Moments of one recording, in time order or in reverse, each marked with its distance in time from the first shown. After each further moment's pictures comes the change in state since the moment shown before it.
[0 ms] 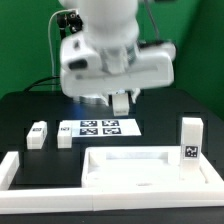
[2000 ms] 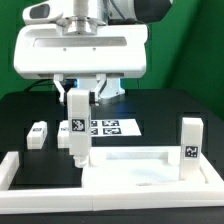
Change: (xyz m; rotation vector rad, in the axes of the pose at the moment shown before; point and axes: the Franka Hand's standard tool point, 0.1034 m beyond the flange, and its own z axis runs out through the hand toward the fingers) arm 0.084 0.050 -0.073 -0.147 1.030 0.053
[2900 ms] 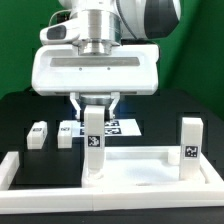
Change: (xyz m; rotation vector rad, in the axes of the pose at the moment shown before) arm -0.028 -0.020 0.017 0.013 -0.048 -0.026
